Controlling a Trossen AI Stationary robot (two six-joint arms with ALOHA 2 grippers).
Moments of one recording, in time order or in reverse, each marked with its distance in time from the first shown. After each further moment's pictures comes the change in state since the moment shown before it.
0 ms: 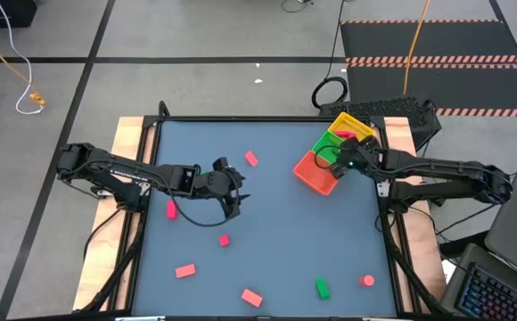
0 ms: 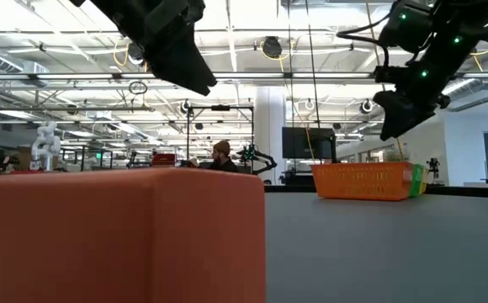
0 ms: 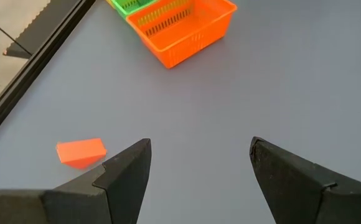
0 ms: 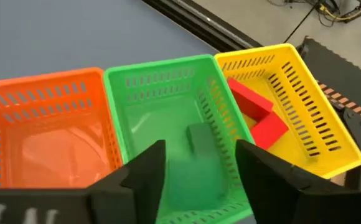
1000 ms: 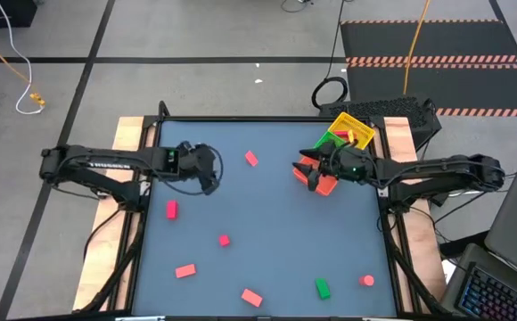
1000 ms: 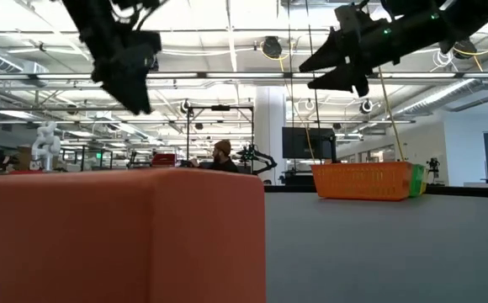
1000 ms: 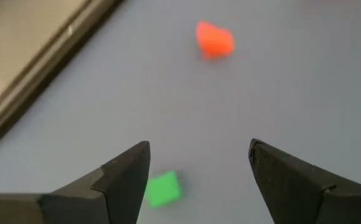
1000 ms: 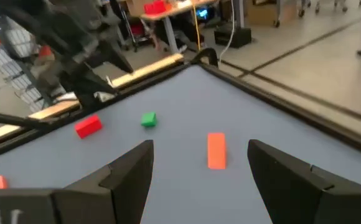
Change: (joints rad) left arm 0.199 -0.183 -0.022 -0.532 -0.086 -0.258; right arm 0.170 0.154 -0.032 0.928 -0.336 -0.113
